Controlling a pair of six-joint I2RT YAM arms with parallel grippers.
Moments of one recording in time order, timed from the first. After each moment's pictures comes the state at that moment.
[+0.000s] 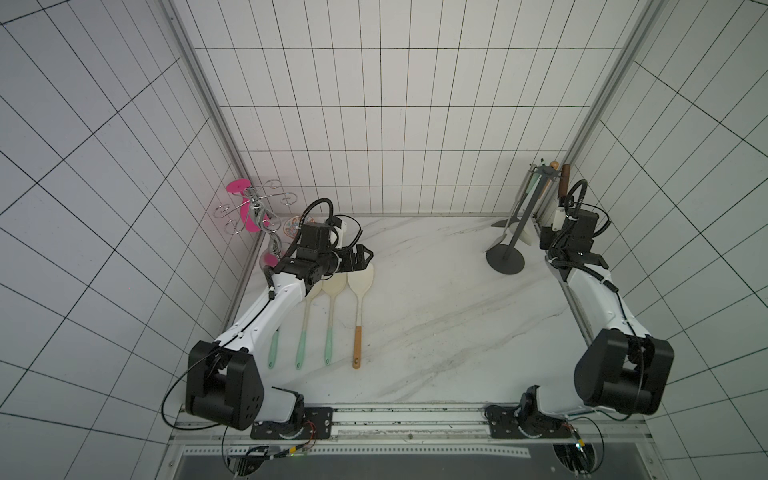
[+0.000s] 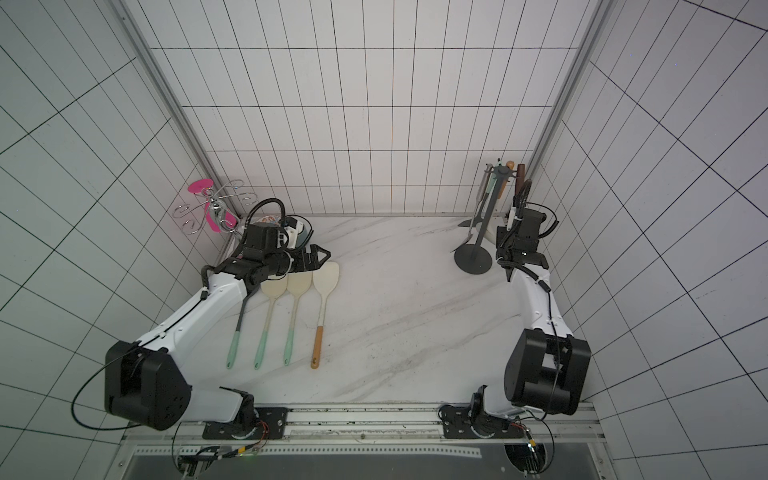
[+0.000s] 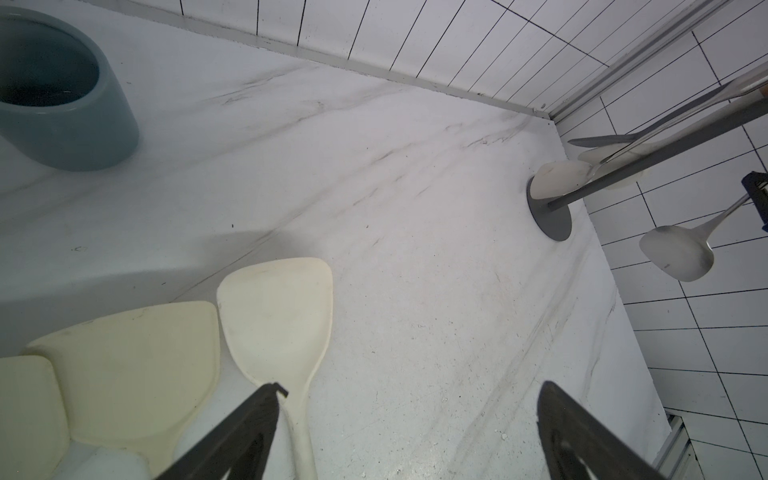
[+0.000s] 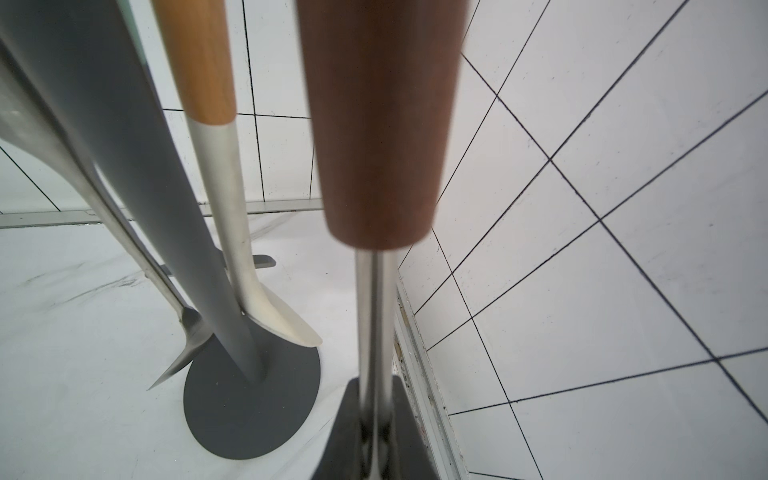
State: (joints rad) left arm -0.24 1.40 1.13 -0.41 0.39 -0.36; right arm -0.24 1.46 1.20 -0.15 0.16 -0.19
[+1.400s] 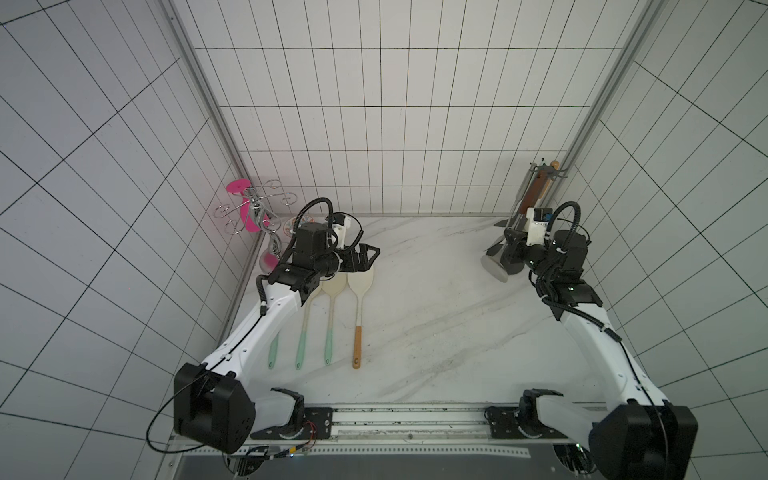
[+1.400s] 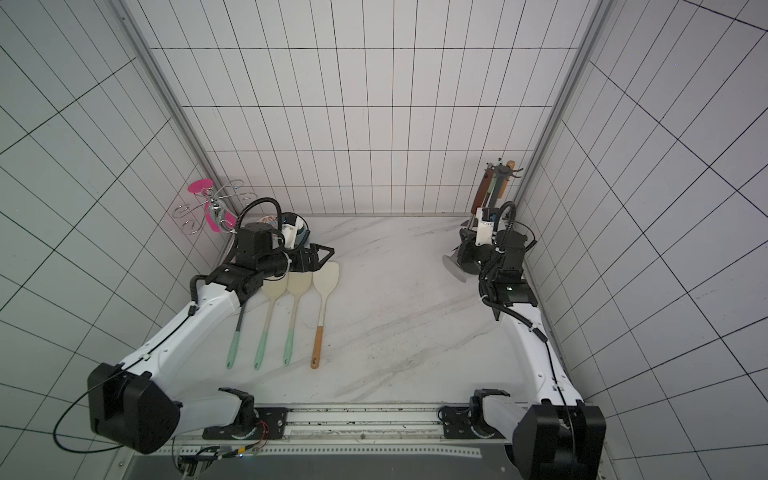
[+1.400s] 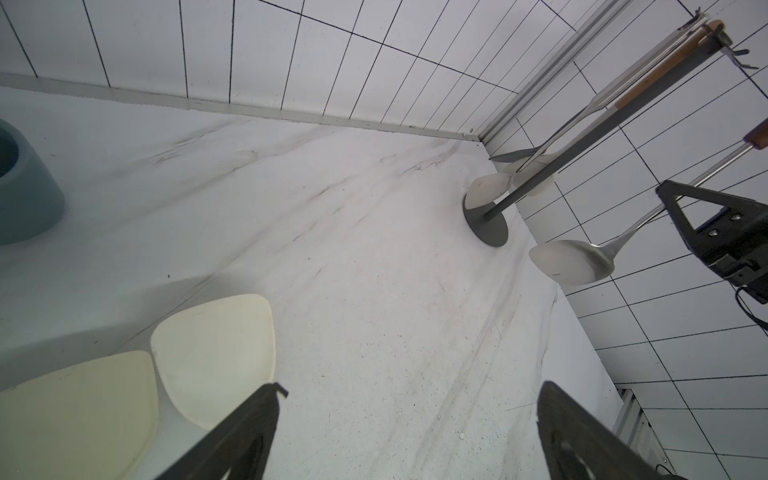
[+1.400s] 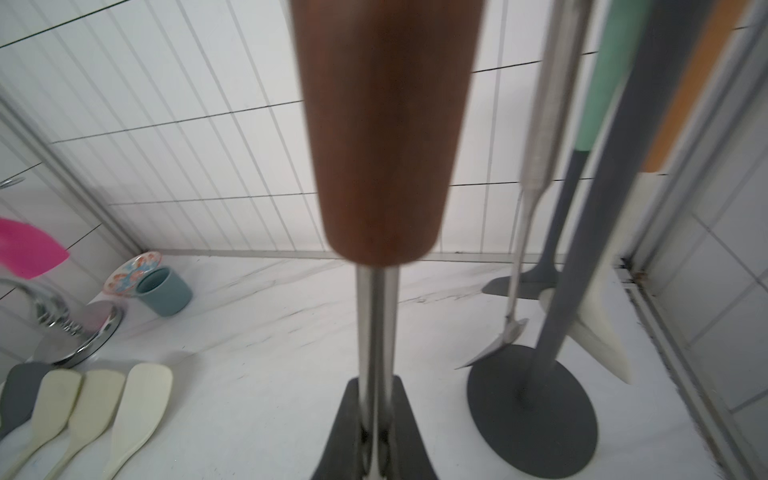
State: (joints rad) left arm -0.28 1.29 1.10 -0.32 0.48 -0.37; right arm 0.03 1.14 0.94 -0.03 -0.29 0.07
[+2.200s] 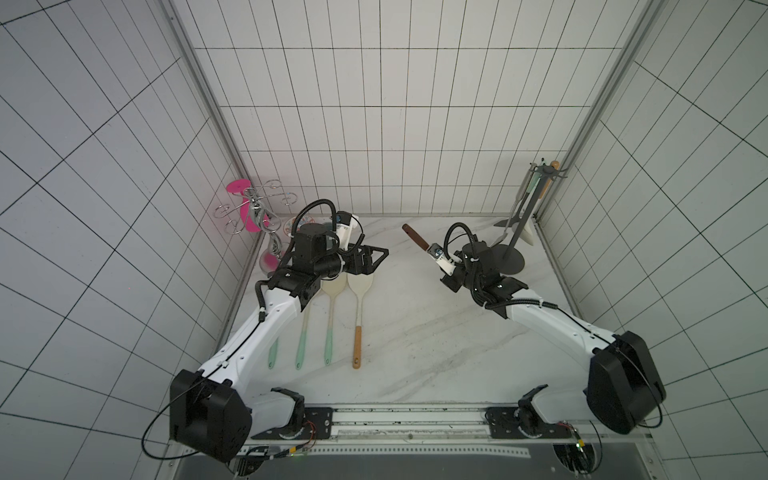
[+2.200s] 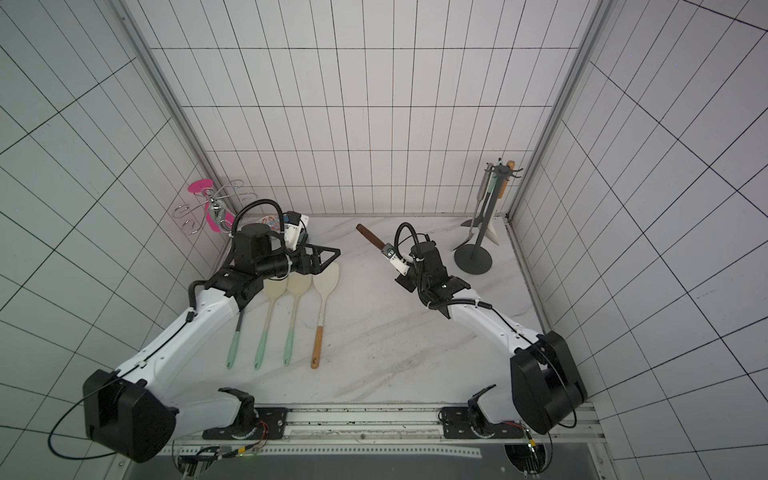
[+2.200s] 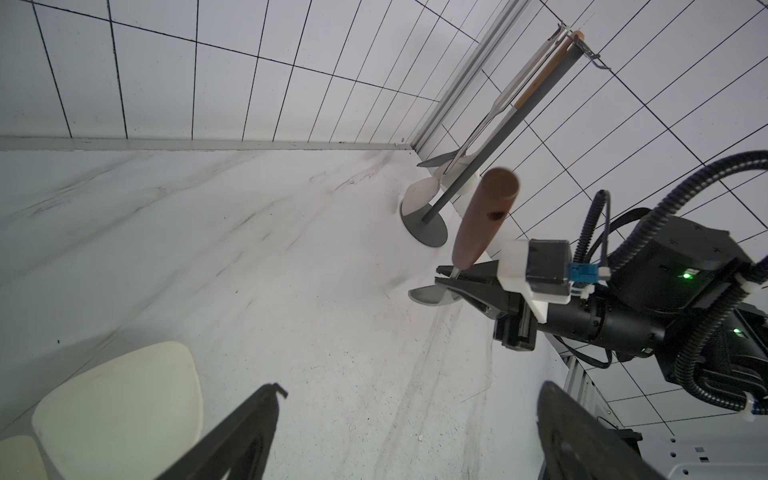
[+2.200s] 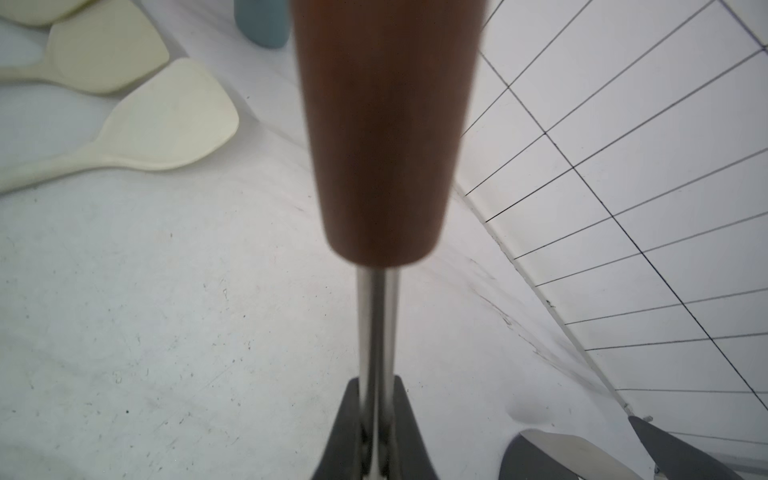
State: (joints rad) left arm -0.30 1.26 1.07 -0.21 0.62 -0.37; right arm 0.51 1.42 0.94 -0.05 0.03 -0.63
